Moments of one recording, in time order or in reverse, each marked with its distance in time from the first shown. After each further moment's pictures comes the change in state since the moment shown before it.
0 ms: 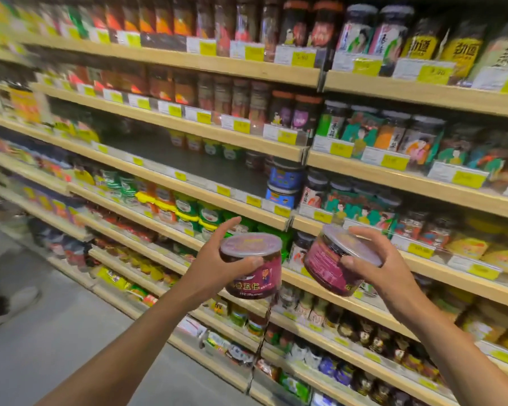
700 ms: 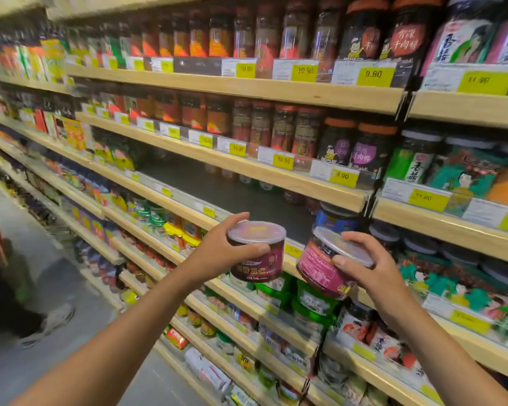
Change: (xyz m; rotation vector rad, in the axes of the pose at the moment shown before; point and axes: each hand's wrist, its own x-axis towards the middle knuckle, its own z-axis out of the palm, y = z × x) left_hand 0.175 -0.006 -0.100 0.140 0.119 0.024; right_hand 0.192 0.022 0.096 0.140 -0.100 -0.040
